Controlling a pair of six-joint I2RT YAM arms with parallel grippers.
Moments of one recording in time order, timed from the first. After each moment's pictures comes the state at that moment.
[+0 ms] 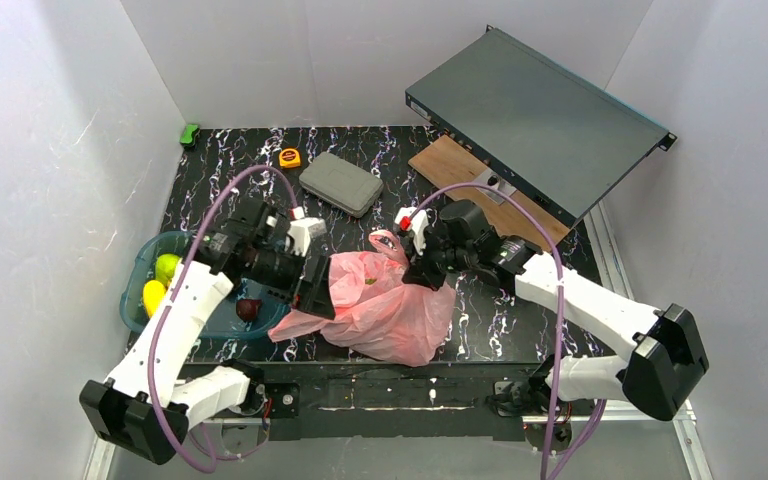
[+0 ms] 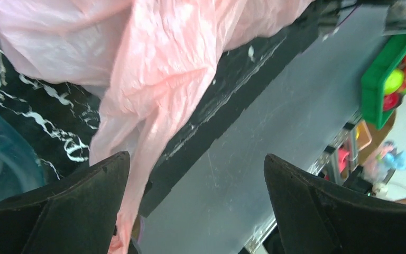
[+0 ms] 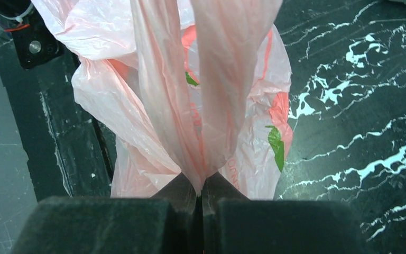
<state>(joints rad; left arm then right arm) -0.30 1.07 1.16 -1.31 0.66 0.02 0.79 1.26 0.95 -0.37 -0.48 -0.16</state>
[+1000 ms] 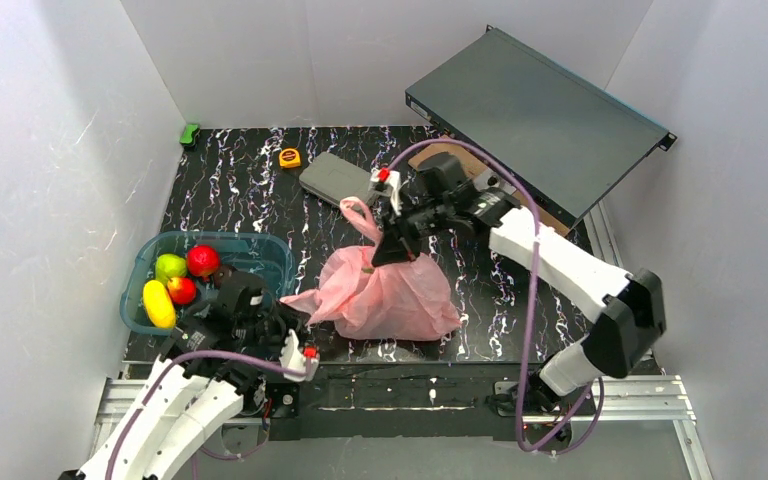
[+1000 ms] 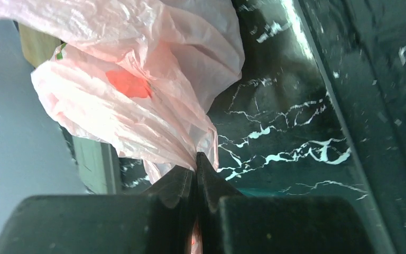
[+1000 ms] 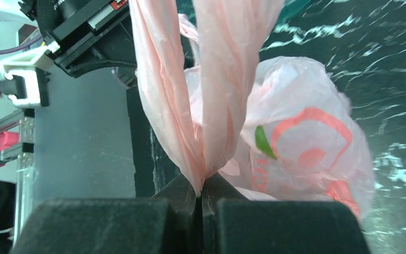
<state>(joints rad) -0.51 0.57 0.74 -1.08 0.50 1.49 0.75 1.47 1.37 -0.56 -0.82 -0.02</state>
